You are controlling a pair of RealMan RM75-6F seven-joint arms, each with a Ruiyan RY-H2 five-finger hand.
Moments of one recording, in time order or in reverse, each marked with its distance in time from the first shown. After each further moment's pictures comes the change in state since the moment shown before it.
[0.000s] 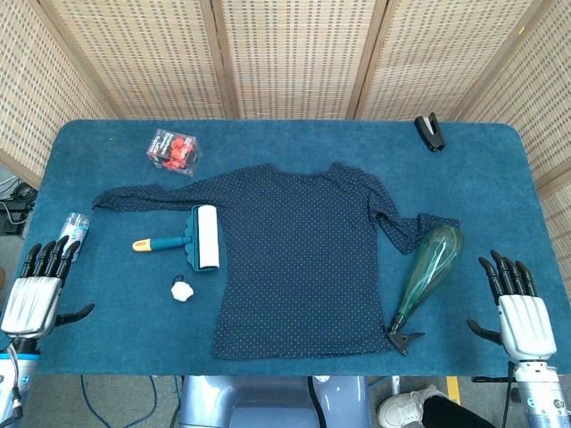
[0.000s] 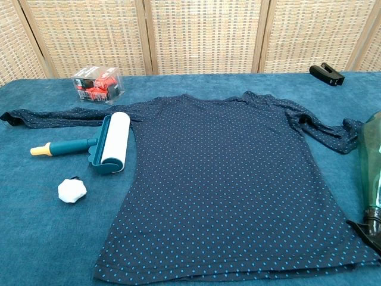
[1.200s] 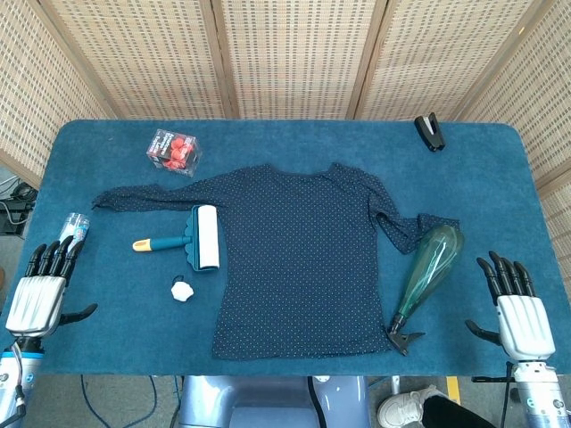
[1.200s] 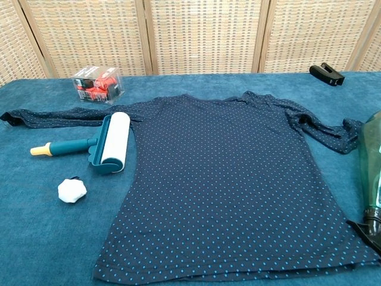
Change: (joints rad) left arm -0.012 -0.010 -0.005 -0.004 -0.014 -0.014 0.026; right arm 0.002 0.003 -0.002 -0.004 0.001 -0.009 0.008
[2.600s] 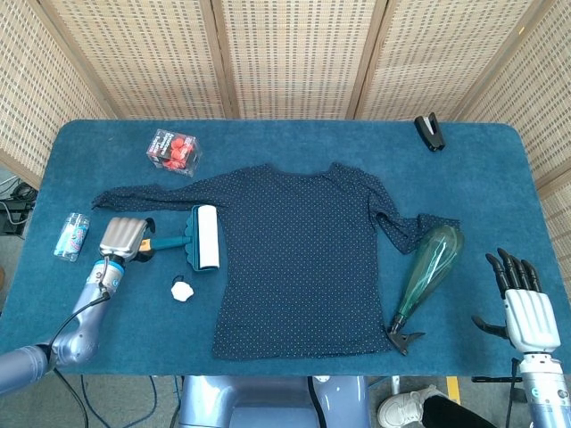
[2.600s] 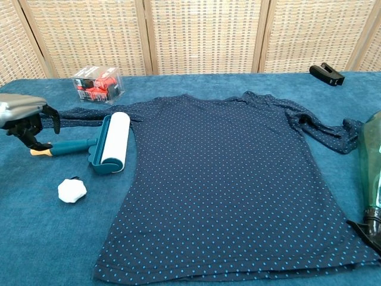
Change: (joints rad) left arm -0.521 -0.262 -0.129 0.377 -0.589 -0.575 0.243; right arm 0.021 -0.011 0.021 0.061 0.072 -0.066 0.060
